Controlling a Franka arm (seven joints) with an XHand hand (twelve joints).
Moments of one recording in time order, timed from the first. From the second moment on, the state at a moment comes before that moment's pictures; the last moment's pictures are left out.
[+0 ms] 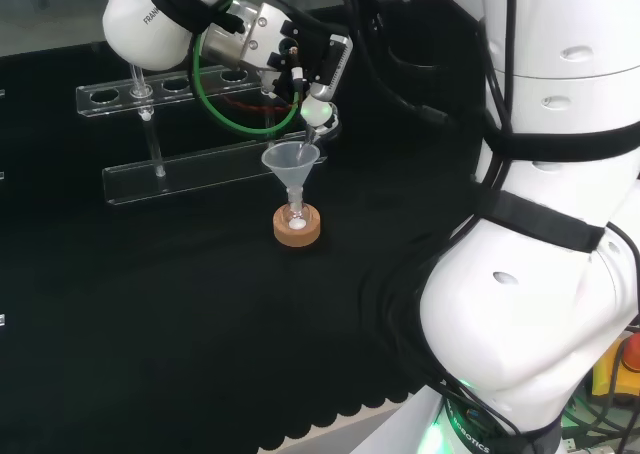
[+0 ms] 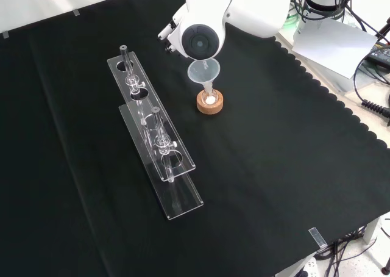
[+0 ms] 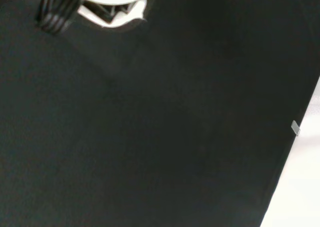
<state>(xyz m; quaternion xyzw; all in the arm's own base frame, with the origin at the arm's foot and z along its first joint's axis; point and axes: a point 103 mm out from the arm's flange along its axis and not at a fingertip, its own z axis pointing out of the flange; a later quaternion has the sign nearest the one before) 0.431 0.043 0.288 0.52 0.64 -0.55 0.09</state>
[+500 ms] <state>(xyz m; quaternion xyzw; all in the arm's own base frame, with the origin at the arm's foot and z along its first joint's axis) 0.429 0.046 0.289 0.52 0.64 -0.56 0.10</state>
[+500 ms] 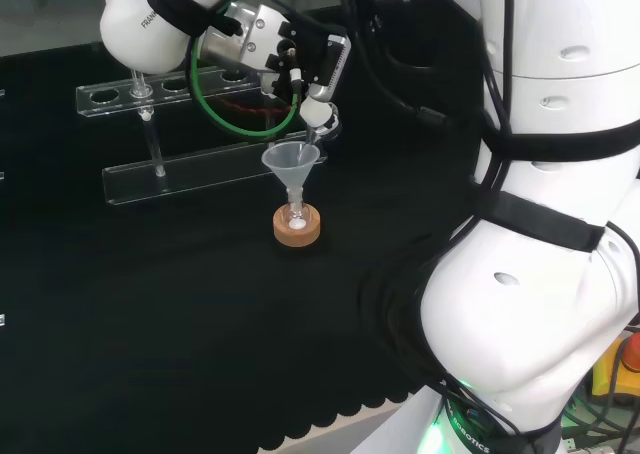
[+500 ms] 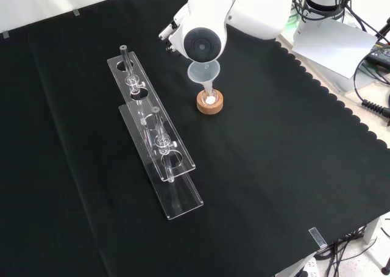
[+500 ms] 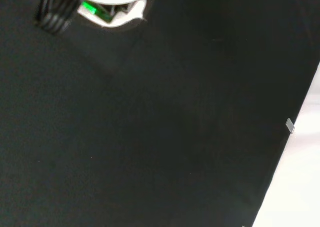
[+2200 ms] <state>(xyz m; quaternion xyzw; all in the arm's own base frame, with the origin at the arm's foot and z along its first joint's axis) 0.434 0.057 0.293 0.51 0.63 -0.58 0.10</state>
